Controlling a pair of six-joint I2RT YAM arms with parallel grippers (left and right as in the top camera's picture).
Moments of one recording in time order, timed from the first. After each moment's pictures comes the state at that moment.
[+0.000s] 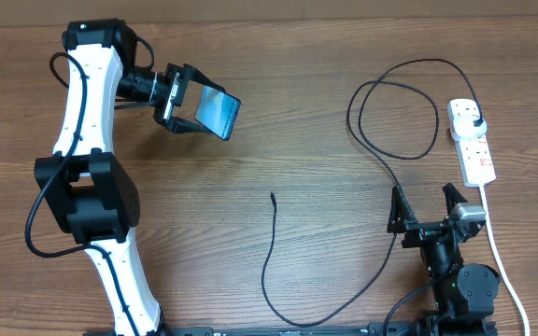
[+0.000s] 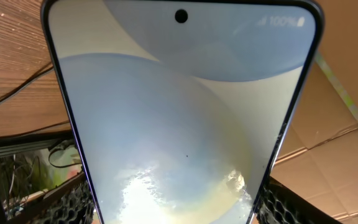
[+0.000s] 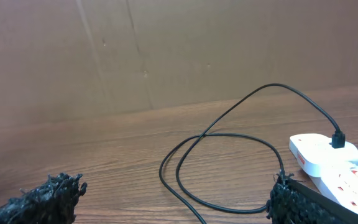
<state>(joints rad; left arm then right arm) 0.07 2.25 2.15 -1.68 1.01 -0.73 -0.01 0.01 0.02 -0.02 -0.12 0.17</state>
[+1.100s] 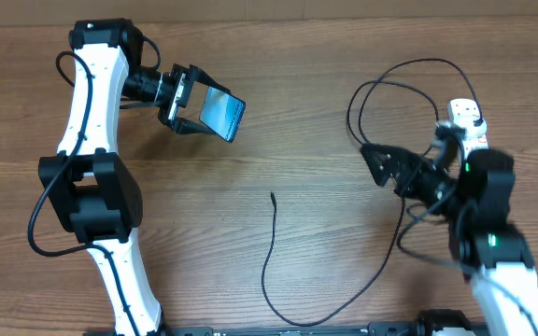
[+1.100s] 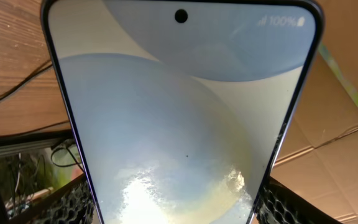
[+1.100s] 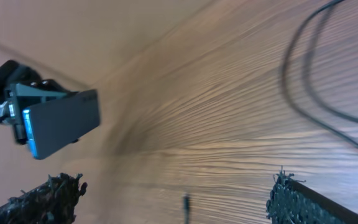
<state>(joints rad) 0.05 2.25 2.15 -1.68 1.01 -0.73 -0.01 0.96 0.69 -0.29 -0.61 0.55</state>
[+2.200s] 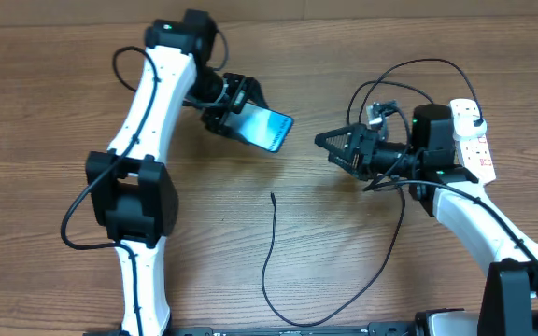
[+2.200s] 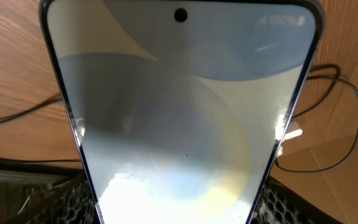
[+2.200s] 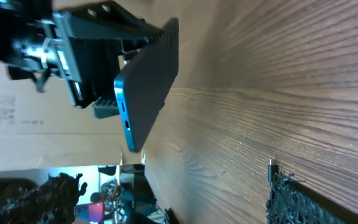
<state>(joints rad) -0.23 2.25 2.15 -1.44 0.64 -1.24 0.10 1.51 0.78 0.06 -1.02 0.77</state>
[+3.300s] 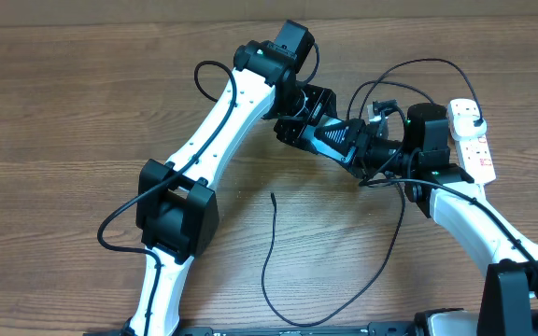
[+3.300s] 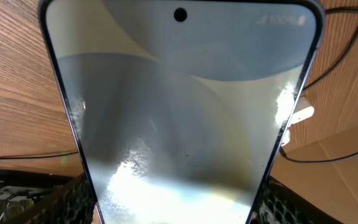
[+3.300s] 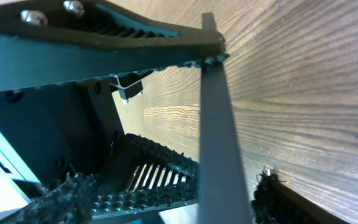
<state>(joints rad) -0.52 2.25 2.15 -1.20 0.57 -1.58 0.12 1.51 0.78 0.10 -0.92 0.91</state>
